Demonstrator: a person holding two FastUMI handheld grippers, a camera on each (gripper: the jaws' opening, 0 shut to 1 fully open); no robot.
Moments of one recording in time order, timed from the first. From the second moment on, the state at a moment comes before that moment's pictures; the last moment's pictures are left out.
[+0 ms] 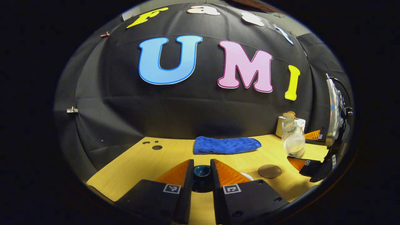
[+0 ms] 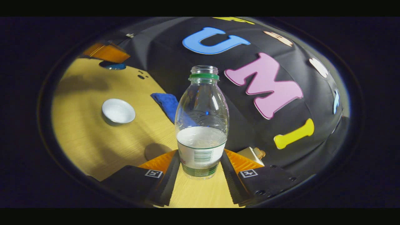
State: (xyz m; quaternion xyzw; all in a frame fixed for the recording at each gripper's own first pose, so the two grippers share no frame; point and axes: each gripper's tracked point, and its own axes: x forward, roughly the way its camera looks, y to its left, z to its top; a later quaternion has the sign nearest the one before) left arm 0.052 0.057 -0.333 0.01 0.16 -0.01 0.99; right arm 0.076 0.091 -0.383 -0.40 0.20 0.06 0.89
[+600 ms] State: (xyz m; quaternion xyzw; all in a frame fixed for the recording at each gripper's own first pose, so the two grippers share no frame) left arm 0.041 0.089 -0.343 0.00 0.16 0.03 0.99; right arm 0.095 0.090 -0.397 -0.60 0.17 0.10 0.77
